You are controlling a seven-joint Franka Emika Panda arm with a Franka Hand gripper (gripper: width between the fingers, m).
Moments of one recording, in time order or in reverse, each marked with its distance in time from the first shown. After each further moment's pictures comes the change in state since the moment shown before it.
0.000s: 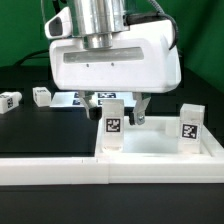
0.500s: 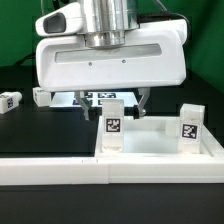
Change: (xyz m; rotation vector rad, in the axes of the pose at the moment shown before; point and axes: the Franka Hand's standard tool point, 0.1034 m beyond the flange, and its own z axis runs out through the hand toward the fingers) arm -0.004 0.002 0.000 -0.005 -0.014 -0.245
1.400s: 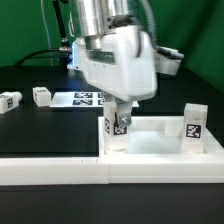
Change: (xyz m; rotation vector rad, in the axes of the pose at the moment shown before) arm 0.005 -0.007 0.003 0.053 -0.028 1.130
